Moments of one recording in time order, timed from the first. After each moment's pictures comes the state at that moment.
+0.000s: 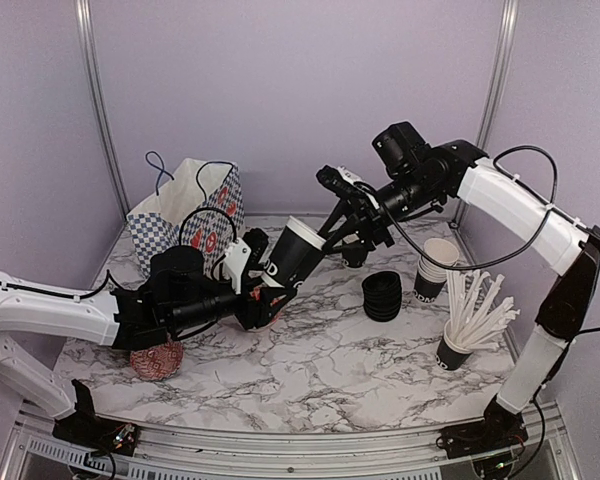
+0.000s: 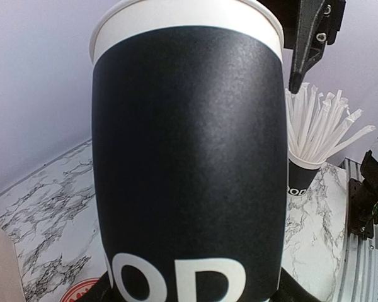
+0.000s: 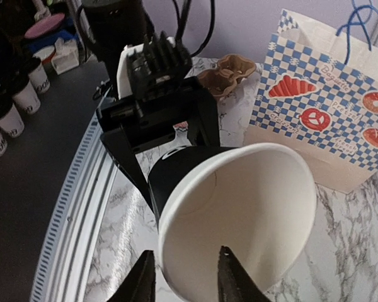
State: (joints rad) left arm -1.05 1.37 0.75 0.44 -0.07 -0.07; right arm 0.64 1.71 1.83 -1.06 -0.88 -0.77
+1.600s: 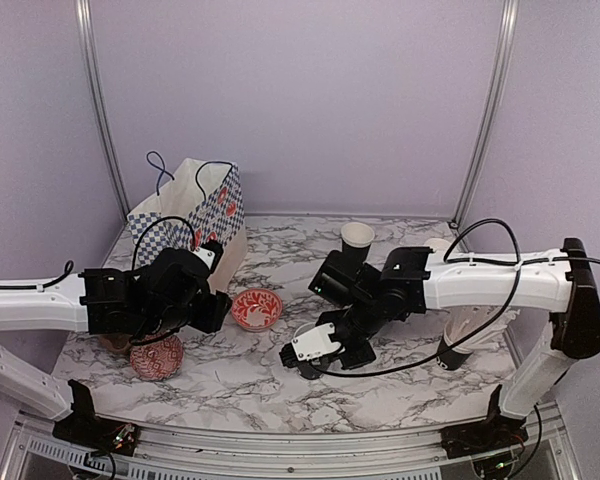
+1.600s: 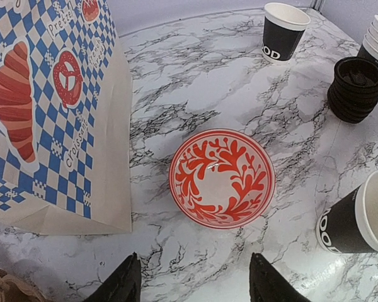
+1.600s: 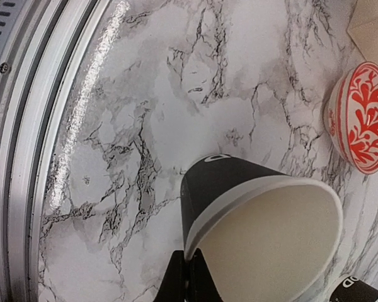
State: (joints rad) left arm -1.05 1.24 0.87 -0.42 -0.50 -0.44; right arm 1.11 1.63 1.27 -0.85 -0.11 -0.82
